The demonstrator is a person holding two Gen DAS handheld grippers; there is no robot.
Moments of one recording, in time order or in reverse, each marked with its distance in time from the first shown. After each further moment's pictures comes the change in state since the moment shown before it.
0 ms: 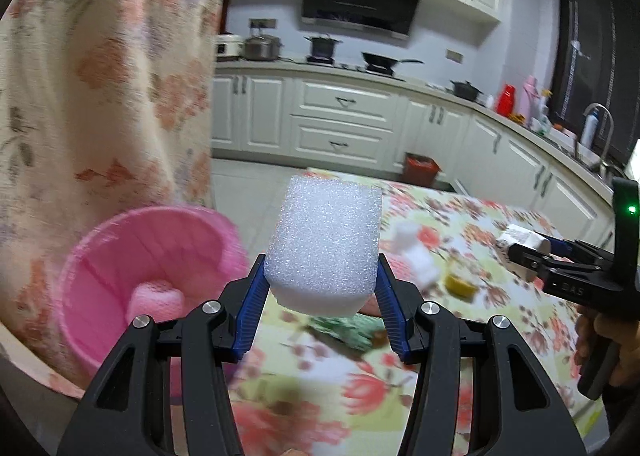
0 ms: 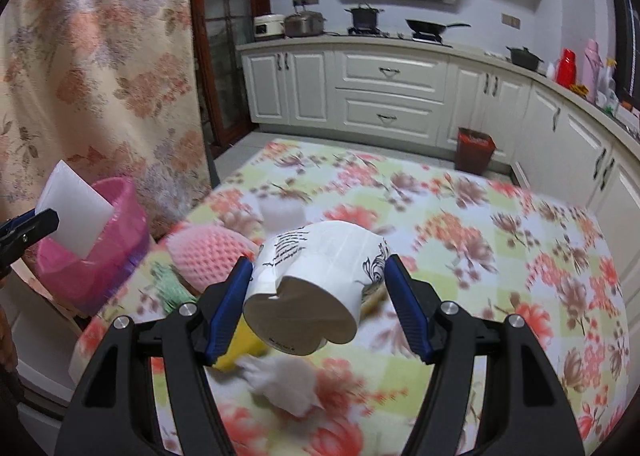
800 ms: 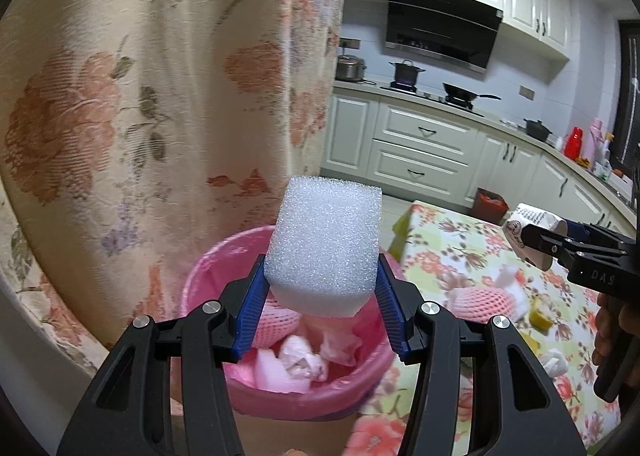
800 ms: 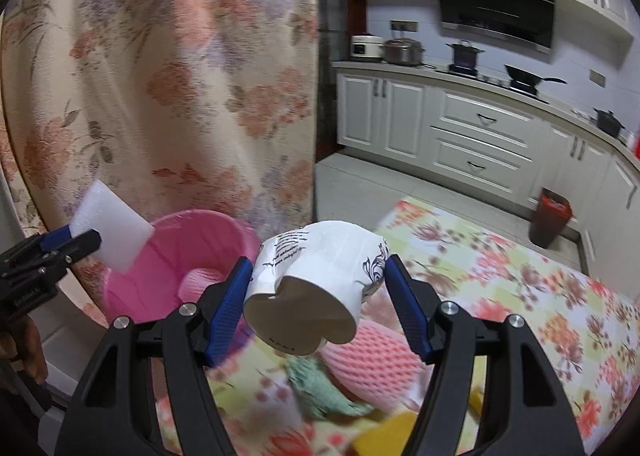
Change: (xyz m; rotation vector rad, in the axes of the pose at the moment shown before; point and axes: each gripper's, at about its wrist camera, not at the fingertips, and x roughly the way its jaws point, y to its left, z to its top) left arm -0.040 0.117 0.009 -0.125 -0.068 0.226; right arm 0.033 0.165 0.077 -0.187 -0.059 0.245
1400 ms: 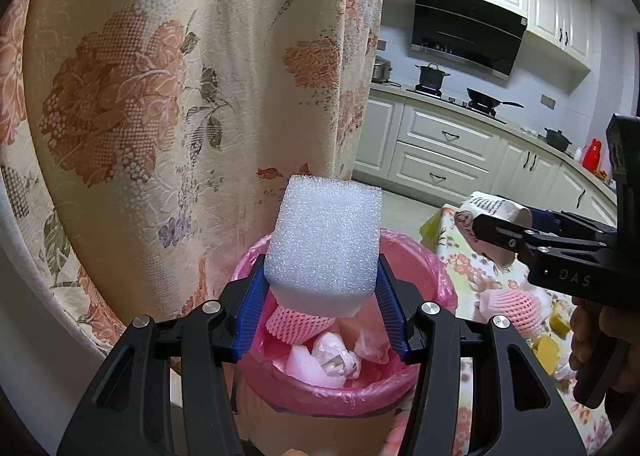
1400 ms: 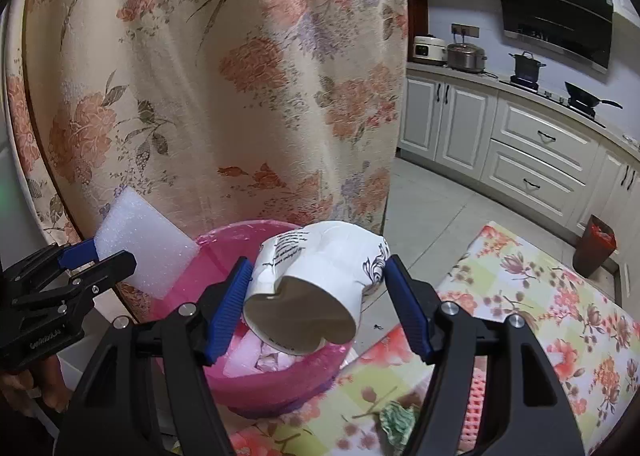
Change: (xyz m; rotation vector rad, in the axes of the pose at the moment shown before) left arm -0.003 0.039 -0.002 -0.048 0.005 0.058; right arm 0.051 0.081 0.022 -0.091 0.025 0.148
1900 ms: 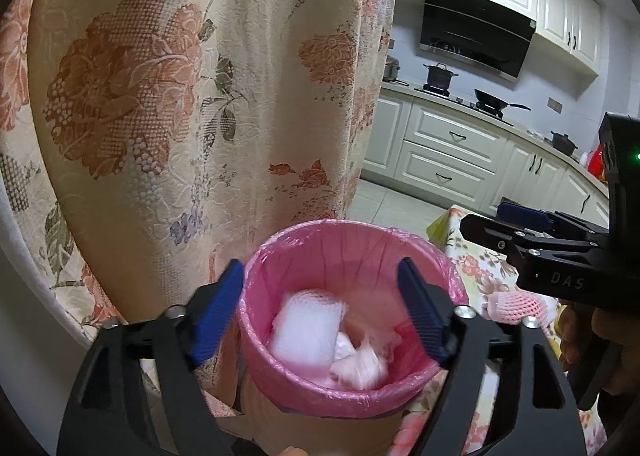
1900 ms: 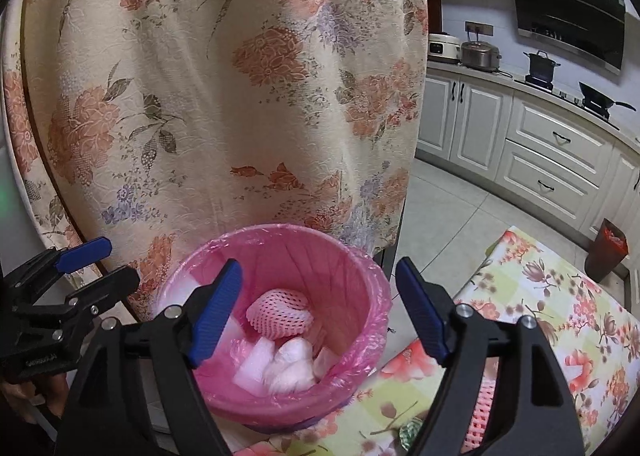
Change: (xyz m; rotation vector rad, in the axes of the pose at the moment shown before) left arm 0.006 0.009 0.001 -0.020 0.009 0.010; right arm 0.017 0.005 0.006 0.000 0.002 0.029
